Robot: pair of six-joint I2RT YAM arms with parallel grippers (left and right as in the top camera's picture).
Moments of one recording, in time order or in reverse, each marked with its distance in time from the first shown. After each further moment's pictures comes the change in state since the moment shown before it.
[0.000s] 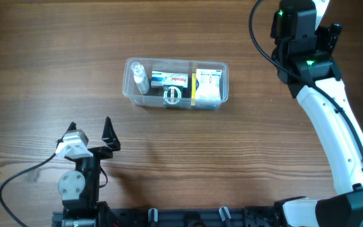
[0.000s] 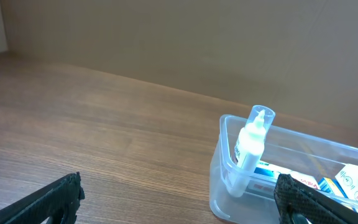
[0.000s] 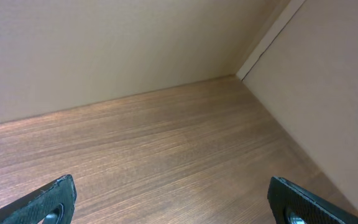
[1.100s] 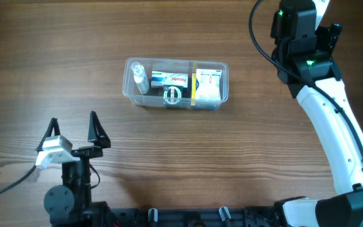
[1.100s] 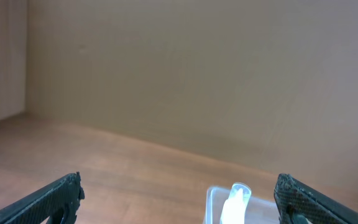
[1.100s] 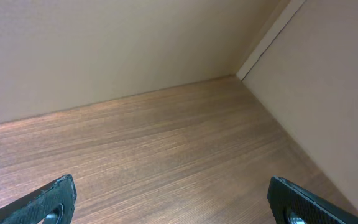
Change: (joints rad) left arm 0.000 0.001 0.183 0.024 -0.050 -0.012; right arm 0.000 0.000 0.000 0.000 0.000 0.000
